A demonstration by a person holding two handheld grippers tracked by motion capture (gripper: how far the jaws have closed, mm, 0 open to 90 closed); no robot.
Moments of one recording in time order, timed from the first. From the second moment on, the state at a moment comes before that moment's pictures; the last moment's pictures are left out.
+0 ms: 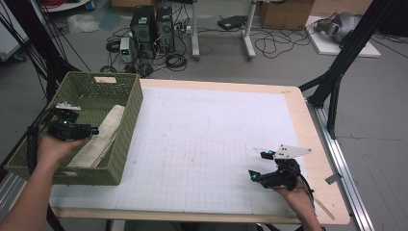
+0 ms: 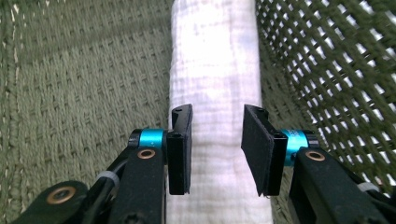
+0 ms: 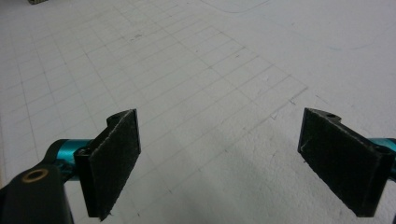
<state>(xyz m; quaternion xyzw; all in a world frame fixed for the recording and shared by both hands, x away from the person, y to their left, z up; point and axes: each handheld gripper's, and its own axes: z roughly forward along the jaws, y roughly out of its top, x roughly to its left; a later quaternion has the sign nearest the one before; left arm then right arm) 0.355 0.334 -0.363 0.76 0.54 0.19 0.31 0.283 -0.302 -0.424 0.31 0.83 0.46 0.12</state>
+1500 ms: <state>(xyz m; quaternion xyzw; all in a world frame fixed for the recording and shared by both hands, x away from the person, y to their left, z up) 0.322 0.312 -0.320 0.72 0.46 0.24 0.47 0.277 -0.301 -0.418 0.31 0.82 0.47 0.13</state>
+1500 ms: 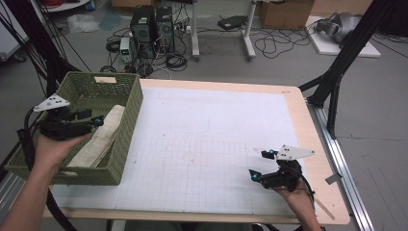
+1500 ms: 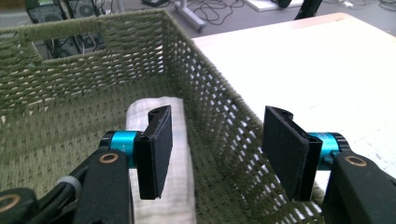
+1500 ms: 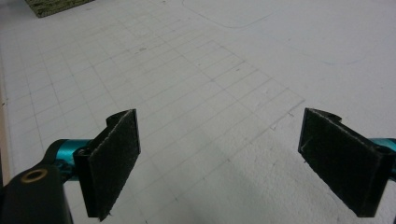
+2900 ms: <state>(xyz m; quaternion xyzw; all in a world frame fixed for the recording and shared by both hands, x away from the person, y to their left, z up) 0.301 0.266 -0.310 0.72 0.39 0.23 0.53 0.277 -0.299 -0.417 0.30 0.82 0.47 0.13</state>
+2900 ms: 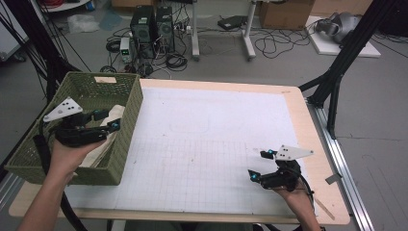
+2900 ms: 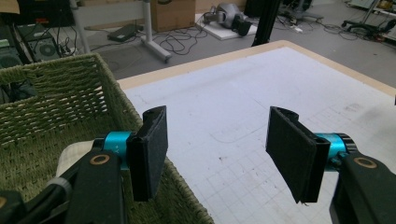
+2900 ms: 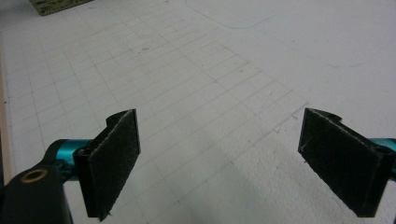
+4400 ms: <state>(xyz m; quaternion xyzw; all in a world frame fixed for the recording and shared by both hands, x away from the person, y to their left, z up) 0.285 0.211 -0.318 0.74 0.33 0.21 0.55 0.277 -0.299 -0.415 0.30 0.81 0.48 0.14</state>
